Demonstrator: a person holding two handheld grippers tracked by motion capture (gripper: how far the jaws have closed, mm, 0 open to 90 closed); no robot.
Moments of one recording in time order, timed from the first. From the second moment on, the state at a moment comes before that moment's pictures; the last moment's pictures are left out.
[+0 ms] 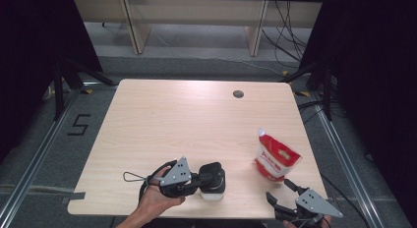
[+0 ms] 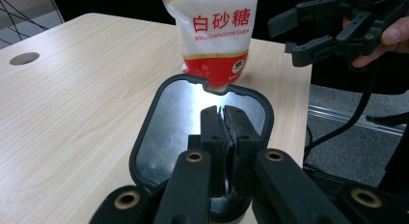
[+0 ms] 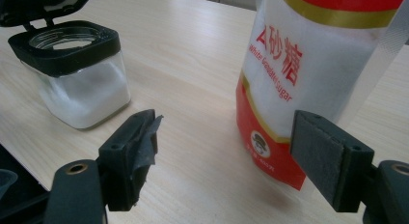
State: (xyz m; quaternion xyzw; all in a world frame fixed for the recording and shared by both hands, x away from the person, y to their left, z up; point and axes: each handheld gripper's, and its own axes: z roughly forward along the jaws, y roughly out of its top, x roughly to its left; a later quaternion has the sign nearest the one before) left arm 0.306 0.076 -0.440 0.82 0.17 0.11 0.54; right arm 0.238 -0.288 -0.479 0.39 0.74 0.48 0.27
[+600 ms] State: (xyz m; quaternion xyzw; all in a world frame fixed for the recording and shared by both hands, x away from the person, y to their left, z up) left arm 0.308 0.066 -0.454 0.83 0.16 0.09 0.52; right arm 0.238 -0.288 -0.479 0.39 0.74 0.48 0.27
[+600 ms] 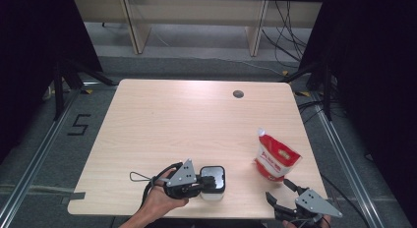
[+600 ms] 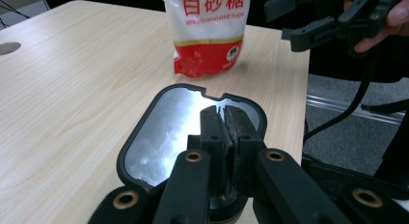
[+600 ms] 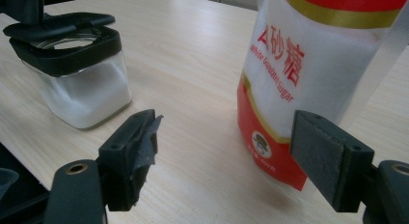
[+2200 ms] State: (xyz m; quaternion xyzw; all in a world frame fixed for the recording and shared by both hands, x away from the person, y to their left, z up) left arm 0.275 0.143 -0.470 0.81 0.27 0.06 0.52; right arm 0.240 -0.282 -0.483 0.39 0.75 0.47 0.24
